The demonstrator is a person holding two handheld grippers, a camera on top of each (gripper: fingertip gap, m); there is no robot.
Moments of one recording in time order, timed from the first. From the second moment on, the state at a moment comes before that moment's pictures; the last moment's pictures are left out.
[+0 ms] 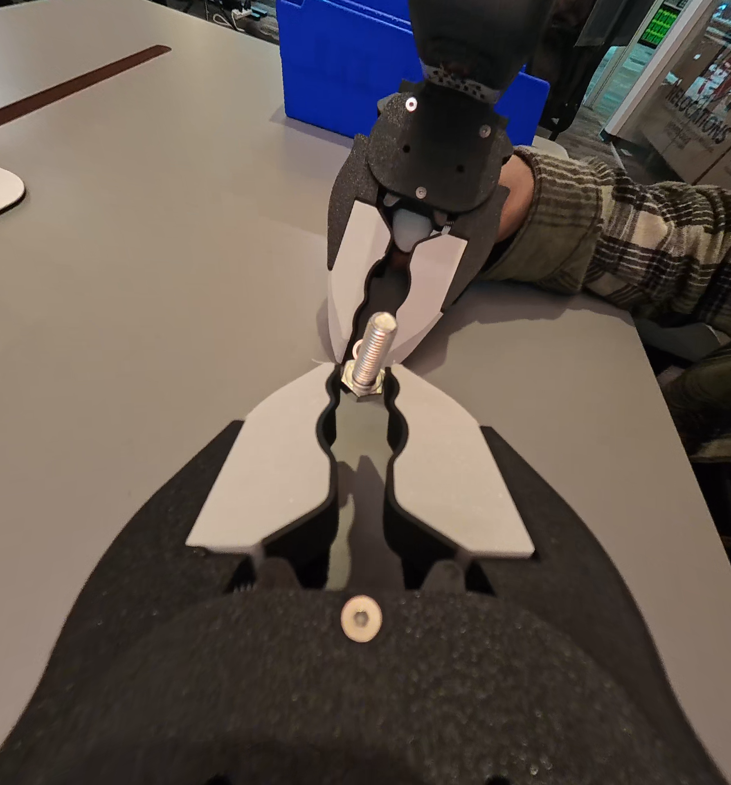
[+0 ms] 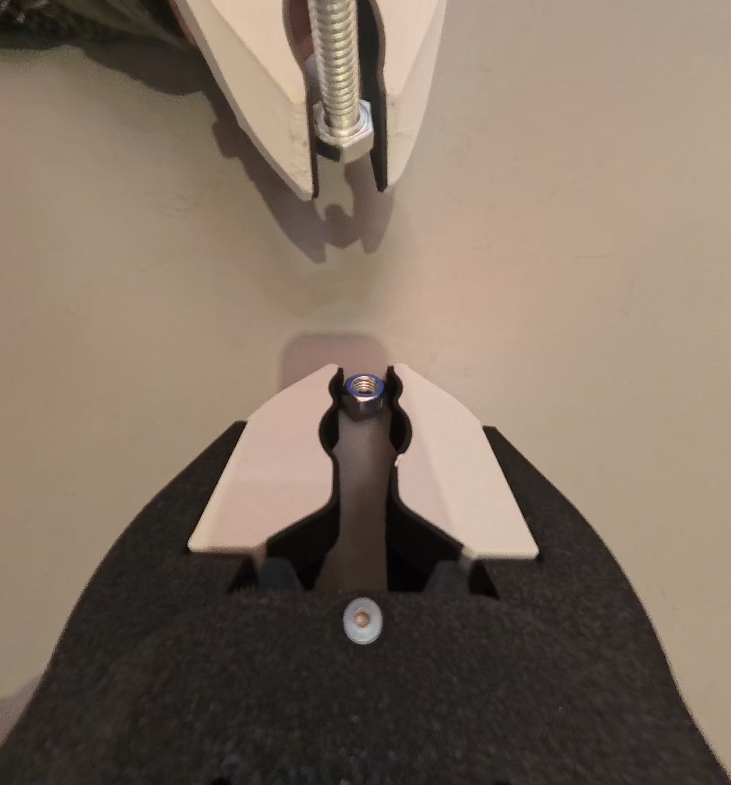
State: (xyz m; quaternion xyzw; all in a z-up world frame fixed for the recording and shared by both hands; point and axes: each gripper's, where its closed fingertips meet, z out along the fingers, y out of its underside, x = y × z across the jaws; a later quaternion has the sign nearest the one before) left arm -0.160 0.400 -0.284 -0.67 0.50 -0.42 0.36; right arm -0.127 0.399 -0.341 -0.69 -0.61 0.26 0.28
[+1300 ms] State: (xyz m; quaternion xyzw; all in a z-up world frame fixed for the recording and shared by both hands) left arm -0.152 0.390 -0.232 -0.57 0.47 -0.49 0.47; right arm -0.194 0.394 -0.193 -0.54 -0.51 0.51 0.43
